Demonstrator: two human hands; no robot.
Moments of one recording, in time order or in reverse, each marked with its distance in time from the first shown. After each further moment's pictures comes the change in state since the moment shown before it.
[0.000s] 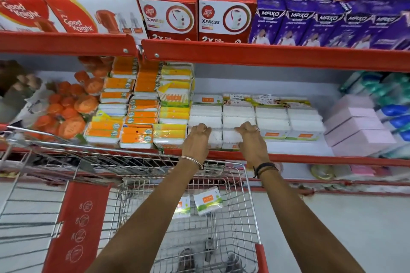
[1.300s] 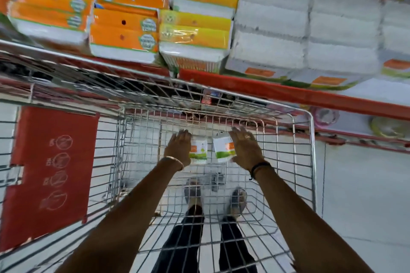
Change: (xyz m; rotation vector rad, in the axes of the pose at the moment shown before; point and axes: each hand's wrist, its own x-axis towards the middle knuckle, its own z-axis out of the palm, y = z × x) left_hand -0.124 -0.181 0.250 0.029 -0.652 -0.239; right_hand -0.063 0.031 0.287 -0.208 -0.662 -0.139
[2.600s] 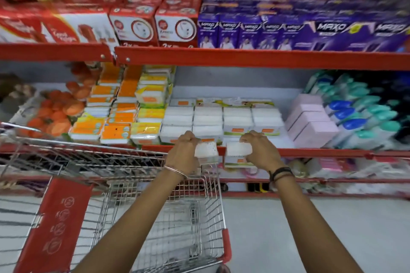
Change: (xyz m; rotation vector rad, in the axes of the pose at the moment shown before) left_hand -0.185 0.244 -0.237 -0.092 0.570 0.266; right_hand -0.259 0.103 -0.260 0.284 0.527 0.077
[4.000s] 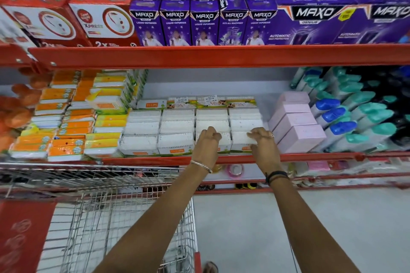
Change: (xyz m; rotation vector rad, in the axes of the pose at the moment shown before) left_hand 0.131 0.096 0.104 0.019 0.088 0.121; right_hand 0.060 0.124 0.004 0.087 0.294 0.142
